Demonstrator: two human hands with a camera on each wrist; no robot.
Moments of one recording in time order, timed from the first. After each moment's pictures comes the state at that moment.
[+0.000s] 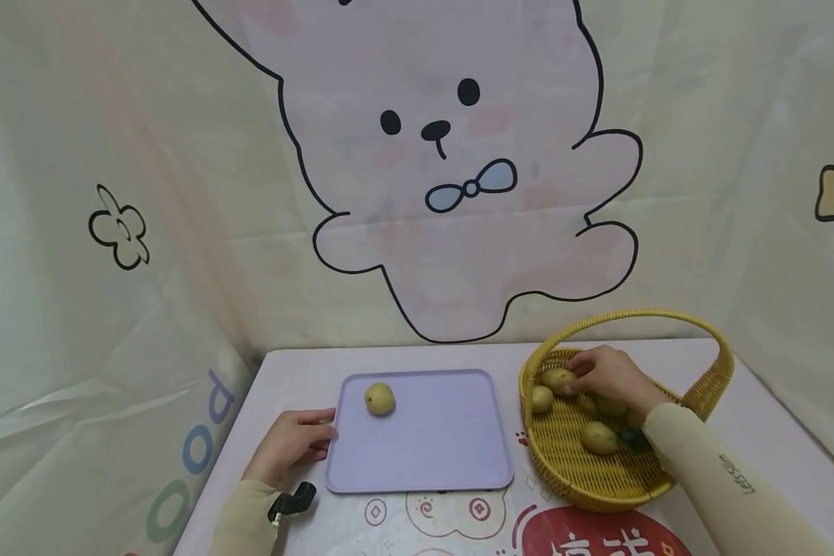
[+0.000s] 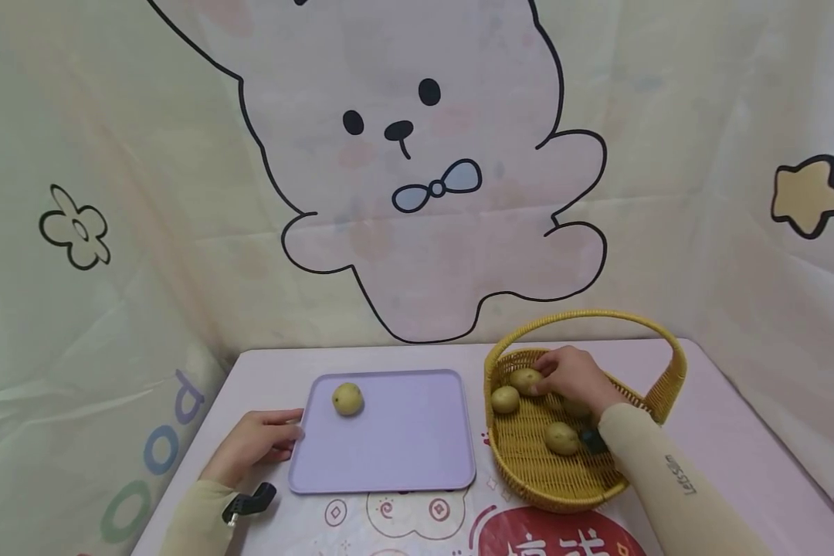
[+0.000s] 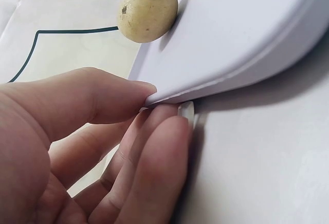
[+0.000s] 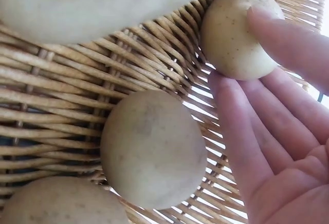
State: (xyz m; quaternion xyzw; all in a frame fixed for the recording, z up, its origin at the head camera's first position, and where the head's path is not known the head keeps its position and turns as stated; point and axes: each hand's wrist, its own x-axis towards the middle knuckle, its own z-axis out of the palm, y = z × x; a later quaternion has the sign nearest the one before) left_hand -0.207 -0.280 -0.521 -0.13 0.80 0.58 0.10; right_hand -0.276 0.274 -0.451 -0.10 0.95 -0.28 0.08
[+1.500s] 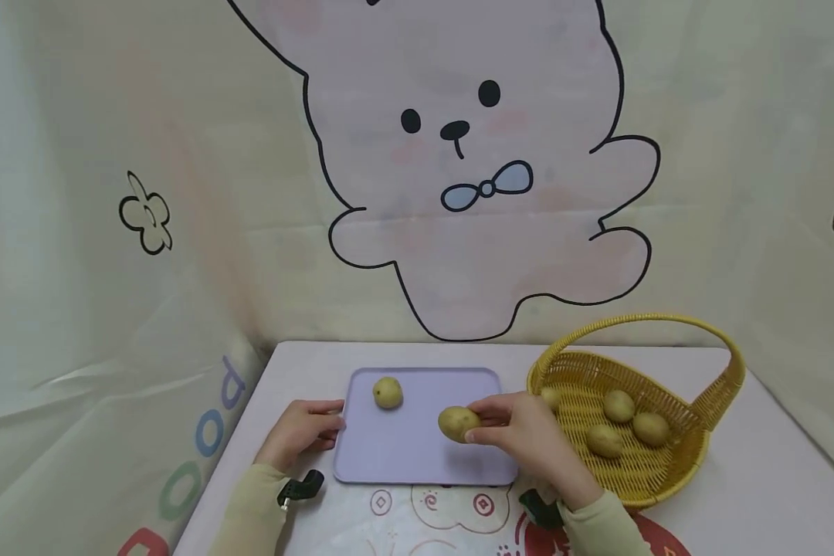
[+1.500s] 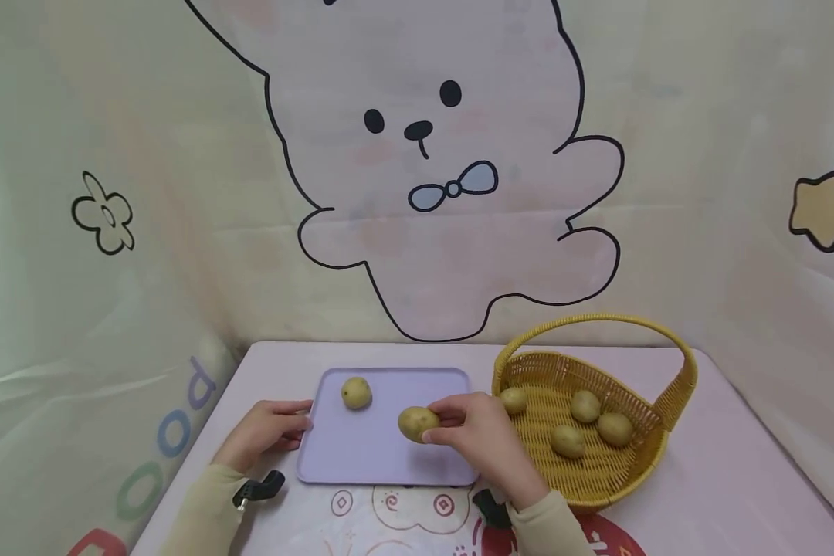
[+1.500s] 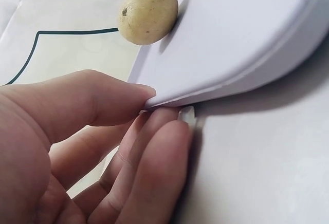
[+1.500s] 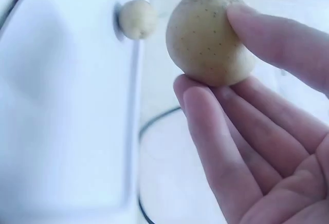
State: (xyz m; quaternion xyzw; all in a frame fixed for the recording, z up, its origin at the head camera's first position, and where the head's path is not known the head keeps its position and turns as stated) left_hand -0.205 -0.282 -0.520 -0.12 0.78 0.60 0.11; right_hand -0.173 0.106 -0.431 -0.12 0.87 -0.48 0.06
